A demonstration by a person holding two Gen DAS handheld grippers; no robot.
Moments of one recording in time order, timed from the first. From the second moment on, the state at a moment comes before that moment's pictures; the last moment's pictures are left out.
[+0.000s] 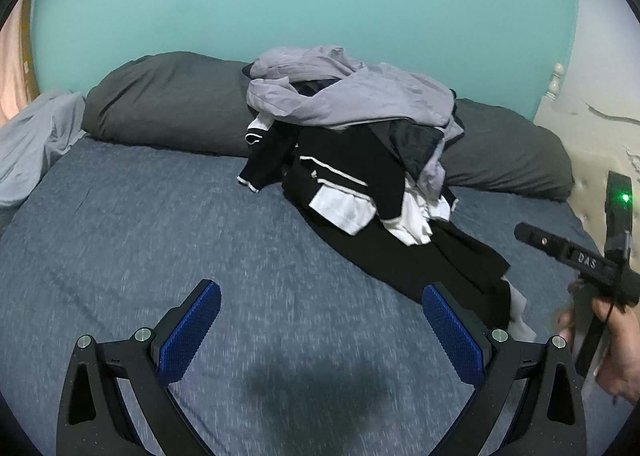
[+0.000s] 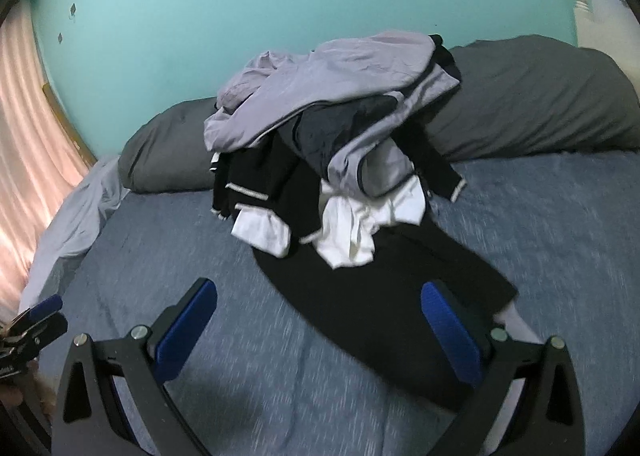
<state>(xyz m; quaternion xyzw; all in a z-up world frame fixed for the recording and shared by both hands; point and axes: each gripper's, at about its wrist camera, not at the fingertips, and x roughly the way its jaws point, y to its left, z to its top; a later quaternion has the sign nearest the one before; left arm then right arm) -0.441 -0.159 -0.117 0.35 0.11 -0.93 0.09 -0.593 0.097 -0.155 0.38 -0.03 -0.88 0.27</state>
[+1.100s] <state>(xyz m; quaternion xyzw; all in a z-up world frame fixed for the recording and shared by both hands) -0.530 -0.232 -0.190 0.39 0.18 -0.90 0.10 -0.762 0.006 -0.219 0.39 0.01 -0.88 0.28</state>
